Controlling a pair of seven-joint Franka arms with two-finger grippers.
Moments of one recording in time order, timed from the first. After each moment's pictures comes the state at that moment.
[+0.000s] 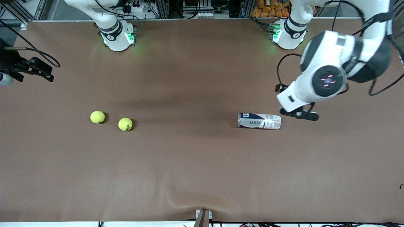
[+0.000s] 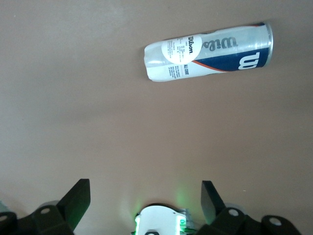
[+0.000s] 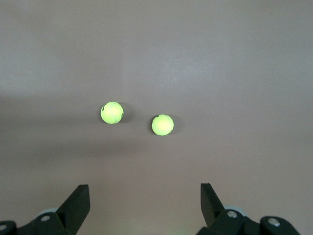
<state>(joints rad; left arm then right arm) -0.31 0.33 -0.10 -1.51 0.11 1.43 -0.14 0.01 -0.01 0.03 -1.51 -0.05 1.48 0.03</state>
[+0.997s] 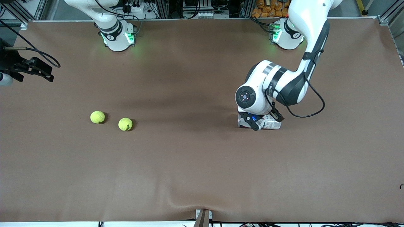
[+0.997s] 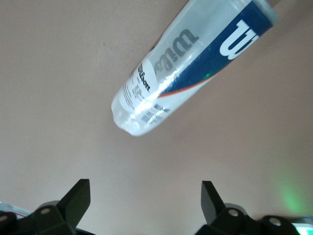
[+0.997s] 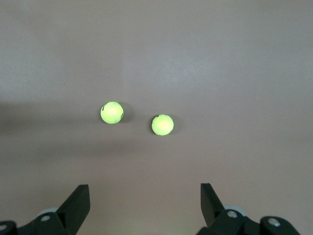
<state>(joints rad) -0.46 0.52 -0.12 -1.61 0.42 1.65 0.29 0.01 -0.01 0.03 -1.51 -0.05 1.48 0.03</state>
